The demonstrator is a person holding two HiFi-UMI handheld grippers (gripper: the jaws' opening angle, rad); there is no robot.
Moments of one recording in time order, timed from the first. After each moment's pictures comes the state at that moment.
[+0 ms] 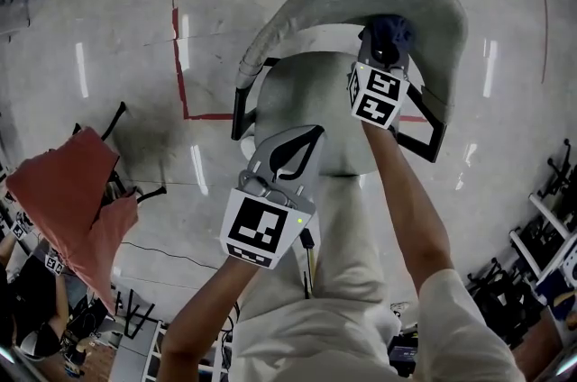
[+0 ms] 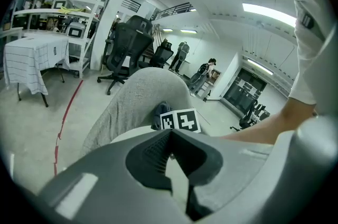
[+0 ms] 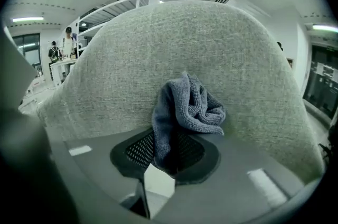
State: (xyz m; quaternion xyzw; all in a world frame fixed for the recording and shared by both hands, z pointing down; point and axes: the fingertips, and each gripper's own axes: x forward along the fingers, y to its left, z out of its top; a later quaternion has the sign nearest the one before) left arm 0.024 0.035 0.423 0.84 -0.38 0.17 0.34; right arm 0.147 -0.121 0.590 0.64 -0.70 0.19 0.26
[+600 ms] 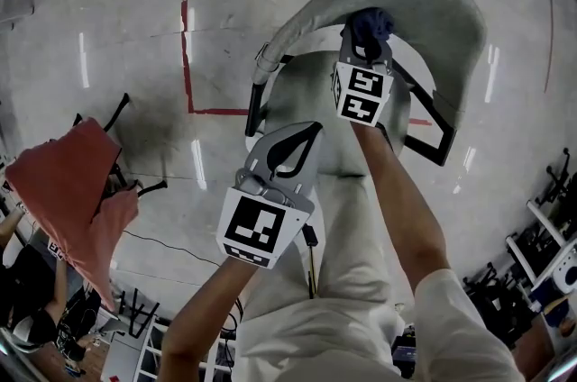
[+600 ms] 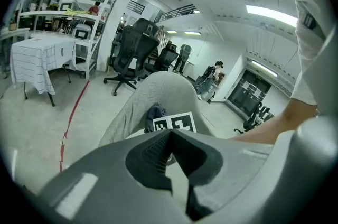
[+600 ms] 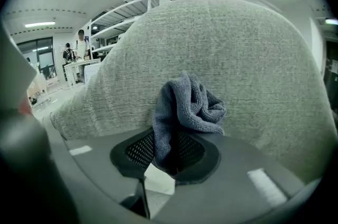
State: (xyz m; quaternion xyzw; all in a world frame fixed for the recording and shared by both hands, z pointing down) left arm -0.014 0.032 0.422 0.83 -0.41 0.17 0.35; right arm 0.063 -0.120 0.598 0.58 -0.74 0.19 0.26
